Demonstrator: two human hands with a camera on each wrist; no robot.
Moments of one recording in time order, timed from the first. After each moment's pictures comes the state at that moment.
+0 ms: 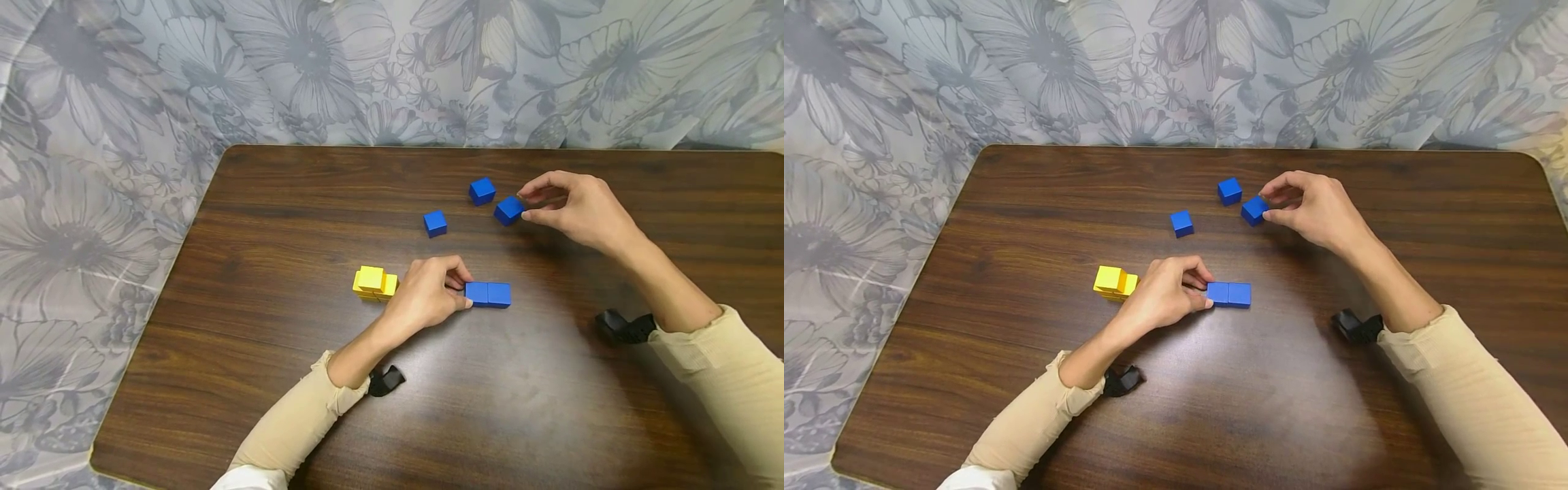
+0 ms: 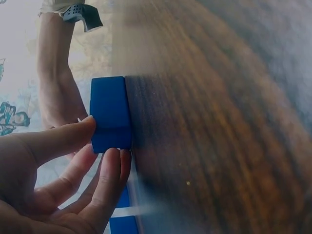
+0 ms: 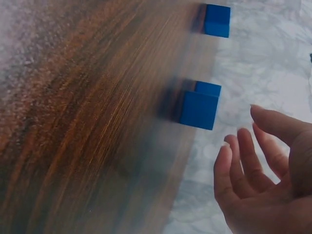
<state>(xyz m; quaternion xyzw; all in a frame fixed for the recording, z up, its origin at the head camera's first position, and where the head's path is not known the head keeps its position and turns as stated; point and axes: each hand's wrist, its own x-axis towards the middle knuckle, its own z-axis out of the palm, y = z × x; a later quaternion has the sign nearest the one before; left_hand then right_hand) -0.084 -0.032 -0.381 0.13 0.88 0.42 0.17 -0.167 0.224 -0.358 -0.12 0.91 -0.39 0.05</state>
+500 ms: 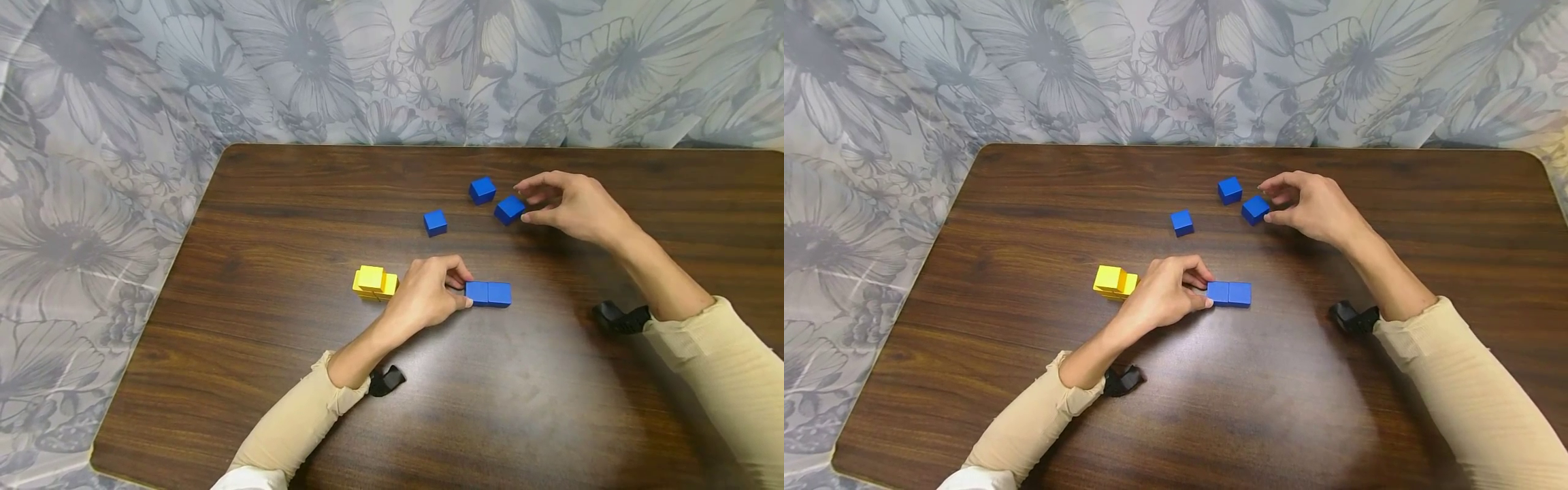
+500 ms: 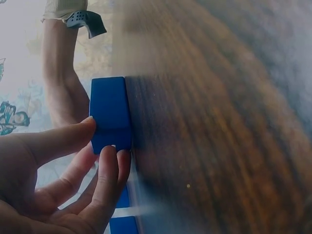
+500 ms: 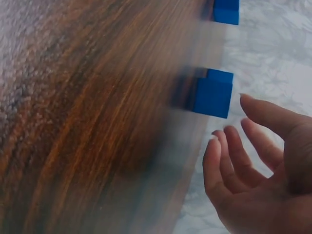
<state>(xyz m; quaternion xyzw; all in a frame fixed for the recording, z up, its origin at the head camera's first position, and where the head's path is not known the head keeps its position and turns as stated) -0.085 -0.032 -0.381 0.13 0.88 0.42 0.17 -0.180 0.228 -0.366 -0.12 0.93 -0.34 0.09</state>
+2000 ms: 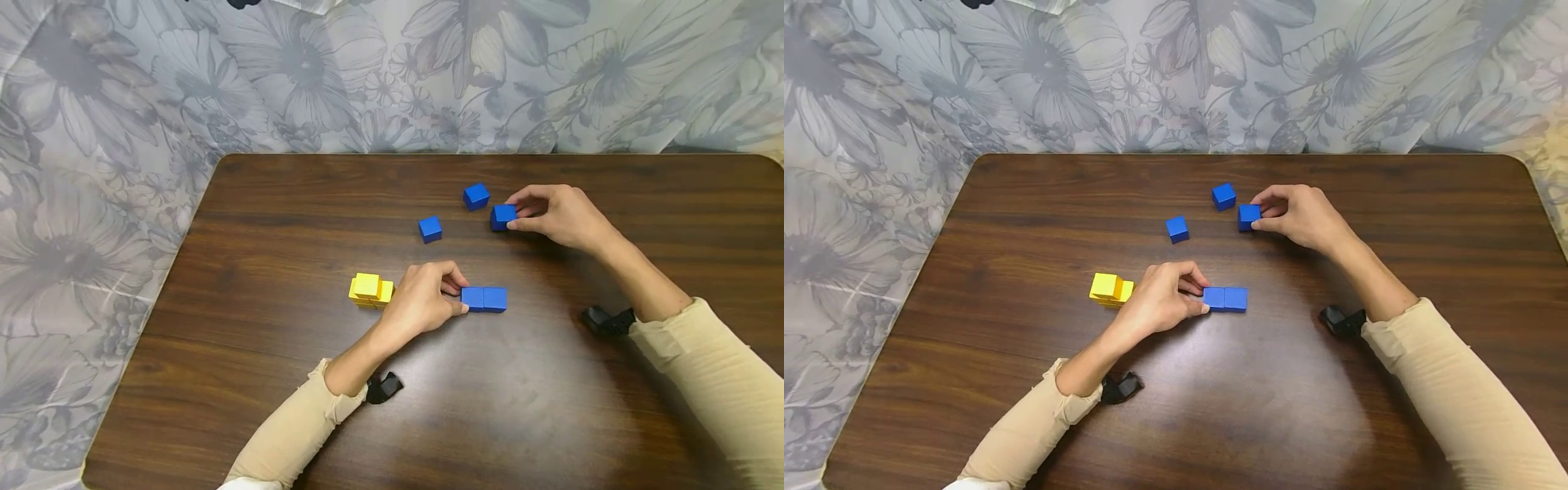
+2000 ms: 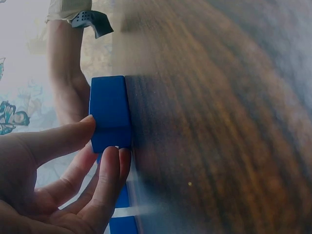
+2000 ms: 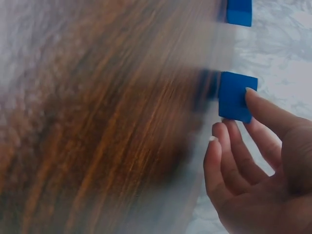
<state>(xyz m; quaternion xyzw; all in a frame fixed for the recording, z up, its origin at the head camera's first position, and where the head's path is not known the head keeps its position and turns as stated) -0.084 -0.030 -0.378 0.12 0.89 0.41 0.17 -0.182 0.227 -0.378 -0.11 0.92 -0.35 0.09</state>
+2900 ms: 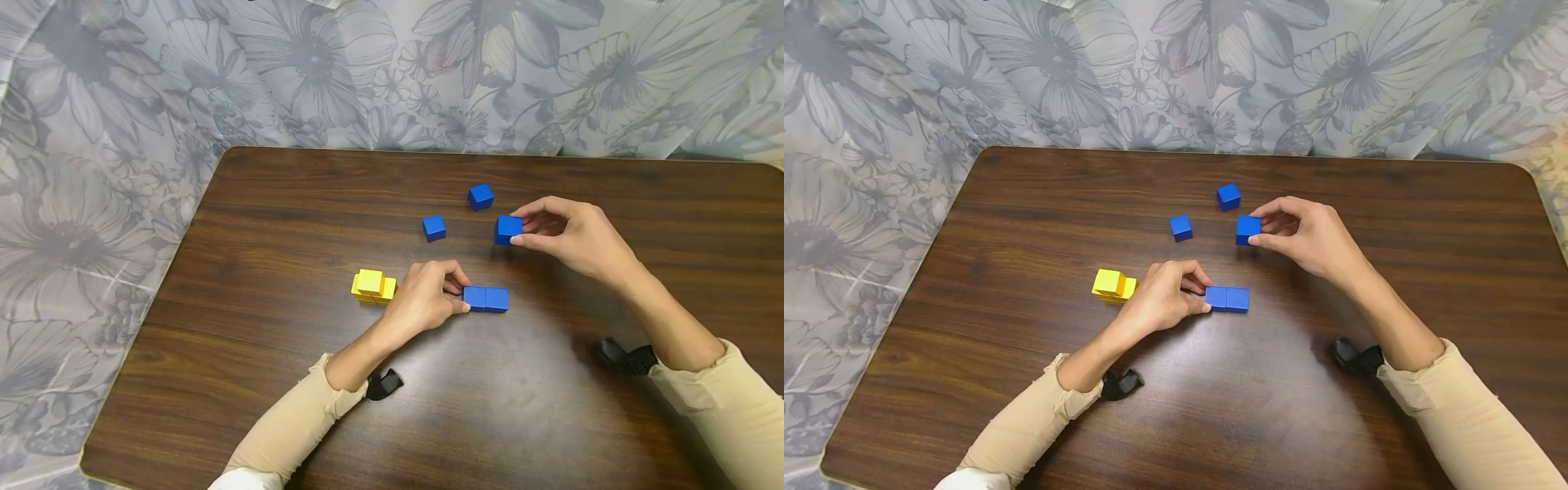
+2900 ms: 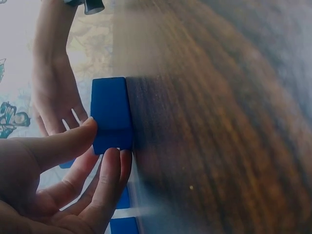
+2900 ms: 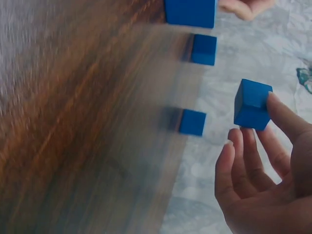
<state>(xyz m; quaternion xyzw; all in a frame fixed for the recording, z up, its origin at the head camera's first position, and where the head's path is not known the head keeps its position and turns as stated) -0.084 -0.032 -0.379 0.12 0.88 0.42 0.17 -0.136 0.214 -0.355 -0.13 0.90 -0.42 0.03</state>
